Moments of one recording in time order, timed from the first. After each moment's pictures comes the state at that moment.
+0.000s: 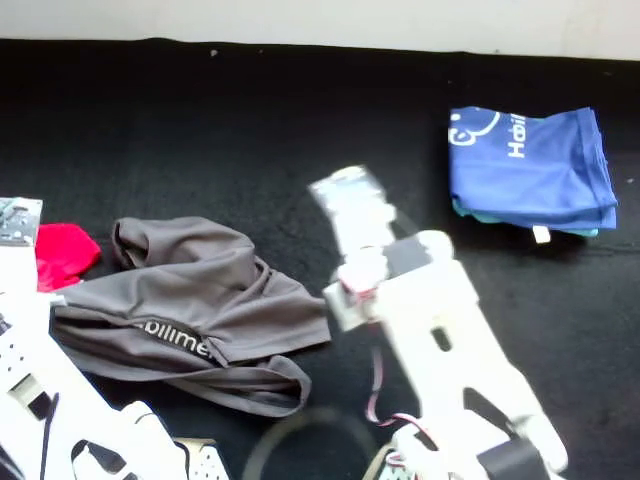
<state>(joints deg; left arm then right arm) -53.2 -44.6 50.1 62.5 -47.9 -32.9 -22.4 35.4 75.0 5.9</state>
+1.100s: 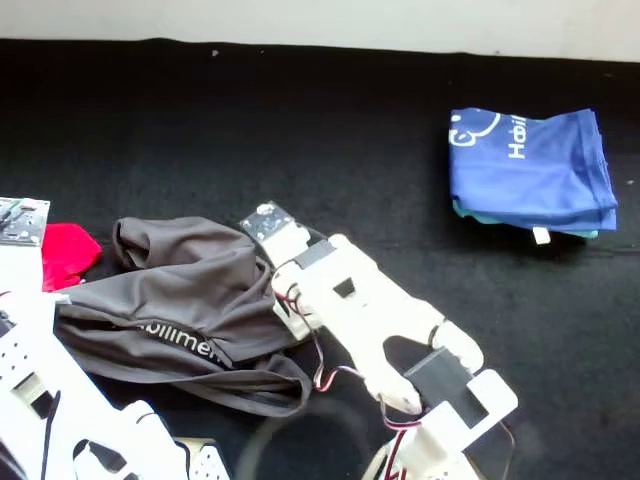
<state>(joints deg) -52.3 -44.6 50.7 62.2 -48.0 -41.1 6.6 30.9 55.8 5.8</state>
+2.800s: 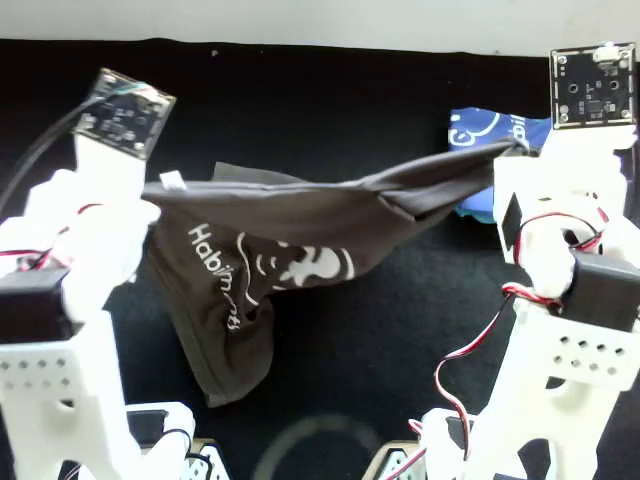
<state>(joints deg) -11.4 -44.7 10.9 82.6 -24.8 5.9 -35.7 -2.3 76.4 16.7</state>
